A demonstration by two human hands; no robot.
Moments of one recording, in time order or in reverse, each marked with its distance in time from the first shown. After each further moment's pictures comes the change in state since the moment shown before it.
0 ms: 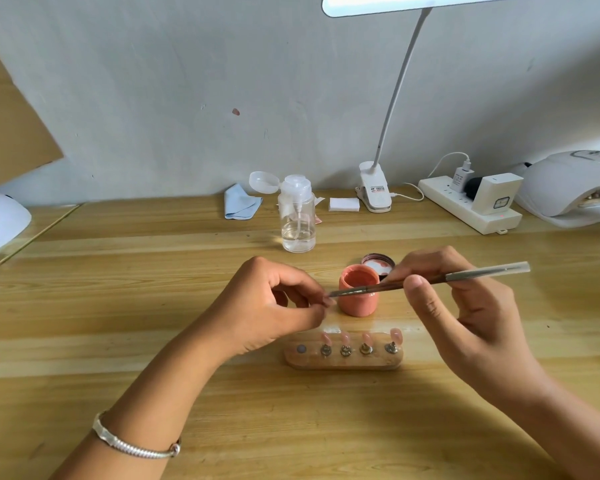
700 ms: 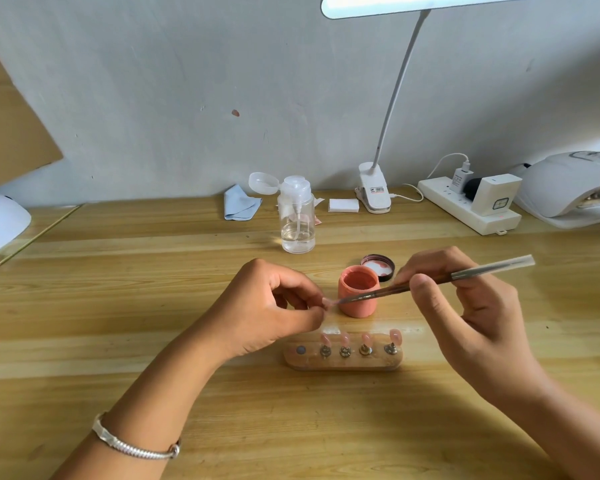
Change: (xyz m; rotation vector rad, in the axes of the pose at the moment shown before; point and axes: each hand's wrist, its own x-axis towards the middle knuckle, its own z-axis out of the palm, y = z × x) left_hand -0.001 0.004 0.000 -0.027 -0.019 -0.056; right_hand 0.000 0.000 0.000 -0.001 0.038 0.011
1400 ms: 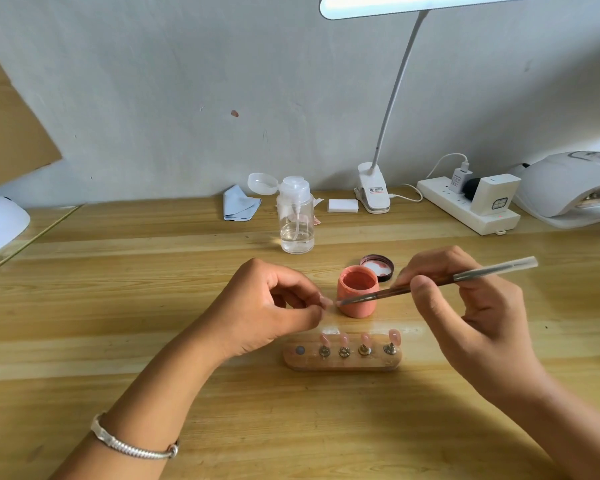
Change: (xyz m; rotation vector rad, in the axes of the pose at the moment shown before) left_hand -0.001 0.000 0.000 -0.015 0.006 0.007; right_hand -0.001 0.002 -0.002 -0.032 0.024 -0.008
